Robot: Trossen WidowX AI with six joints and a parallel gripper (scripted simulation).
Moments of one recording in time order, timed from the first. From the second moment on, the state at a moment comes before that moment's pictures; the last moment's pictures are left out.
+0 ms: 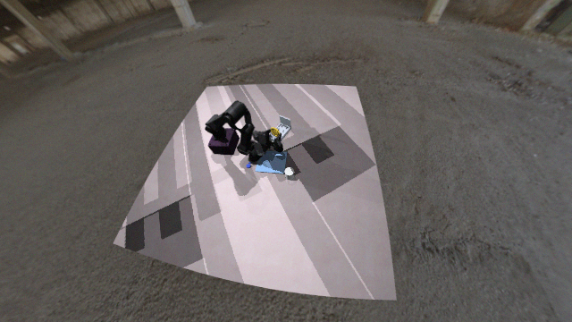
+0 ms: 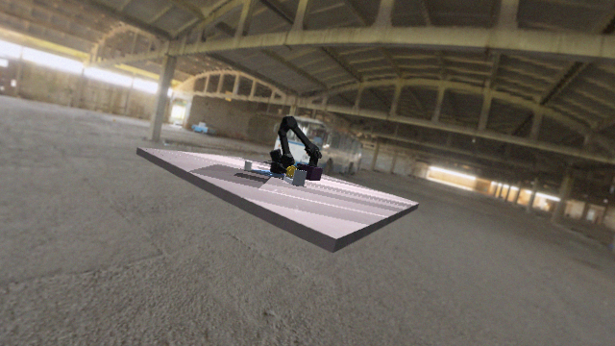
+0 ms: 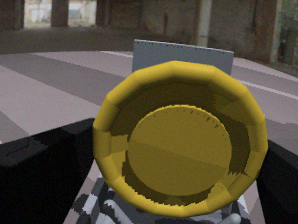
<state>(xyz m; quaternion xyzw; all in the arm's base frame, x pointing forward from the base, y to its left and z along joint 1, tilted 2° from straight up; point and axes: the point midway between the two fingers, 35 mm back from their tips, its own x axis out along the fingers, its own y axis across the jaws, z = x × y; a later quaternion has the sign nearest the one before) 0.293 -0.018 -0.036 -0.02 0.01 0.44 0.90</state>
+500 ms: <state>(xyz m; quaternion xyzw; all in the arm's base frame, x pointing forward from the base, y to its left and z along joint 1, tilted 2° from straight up) 0.293 -0.018 -0.036 -0.02 0.01 0.44 0.90</state>
